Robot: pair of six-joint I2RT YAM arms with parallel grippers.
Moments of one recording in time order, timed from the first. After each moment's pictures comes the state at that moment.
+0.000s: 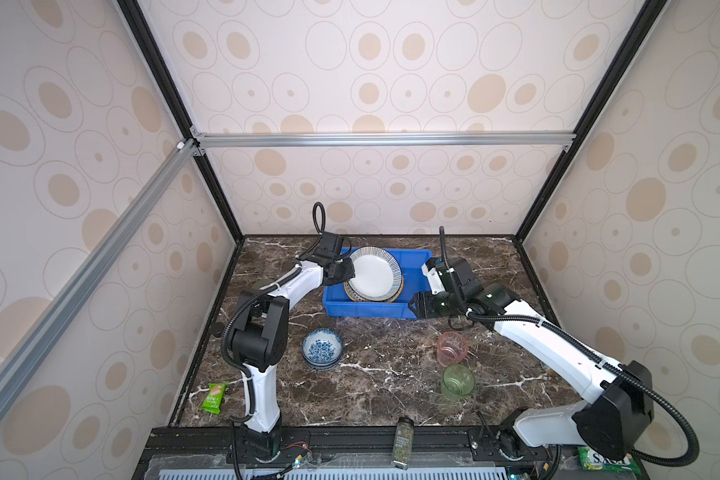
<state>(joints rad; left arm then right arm) -0.33 1.96 1.51 -0.44 0.11 -0.54 0.58 1.36 1.18 -0.68 -0.08 0.40</state>
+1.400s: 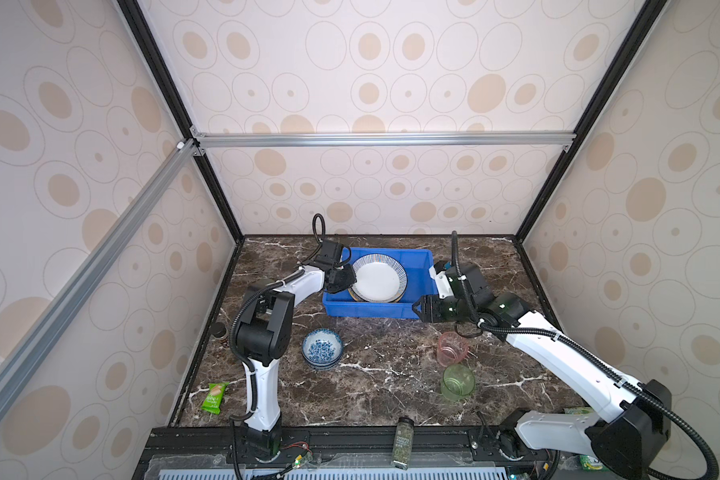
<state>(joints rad) -0.32 2.03 1.46 -0.37 0.20 -0.63 0.58 1.25 1.11 -0.66 -0.09 0.45</state>
